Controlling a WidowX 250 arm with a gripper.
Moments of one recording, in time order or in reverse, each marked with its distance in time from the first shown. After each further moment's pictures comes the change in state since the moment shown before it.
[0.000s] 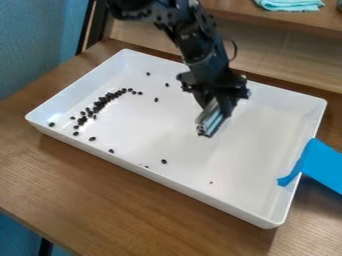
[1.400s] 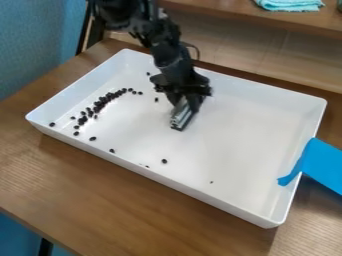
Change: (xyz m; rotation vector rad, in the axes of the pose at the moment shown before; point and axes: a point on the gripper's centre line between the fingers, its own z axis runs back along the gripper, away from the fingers) arm 0.010 0.093 -0.026 0.107 0.017 0.113
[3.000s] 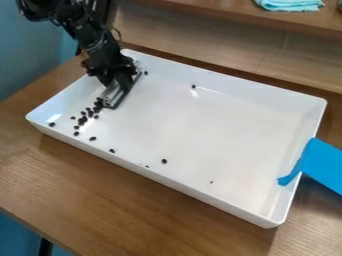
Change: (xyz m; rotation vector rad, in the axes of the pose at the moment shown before) arm 0.003 0.136 0.021 0.064 -0.004 0.121
